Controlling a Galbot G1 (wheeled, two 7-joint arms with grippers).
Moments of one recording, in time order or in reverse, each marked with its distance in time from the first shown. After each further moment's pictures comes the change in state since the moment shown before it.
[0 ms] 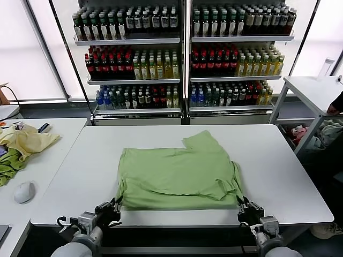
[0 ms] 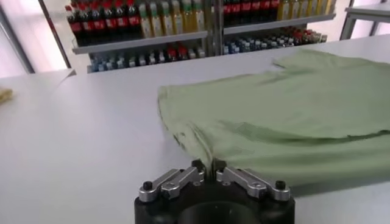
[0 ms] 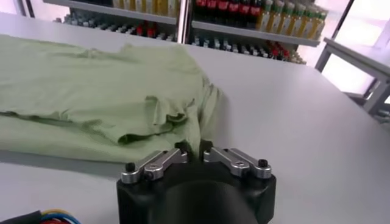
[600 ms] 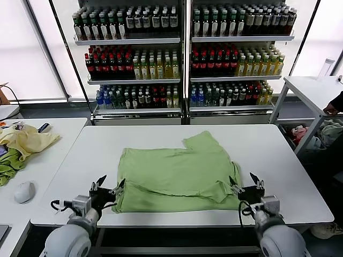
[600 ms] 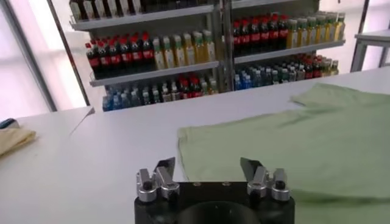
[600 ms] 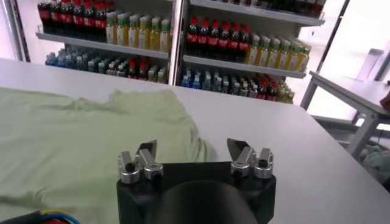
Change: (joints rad) left arm -0.242 0.040 0.052 0.122 -0.081 -0.018 -0.046; right arm 0.451 -0.011 -0.161 -0.271 0.120 -0.056 0.049
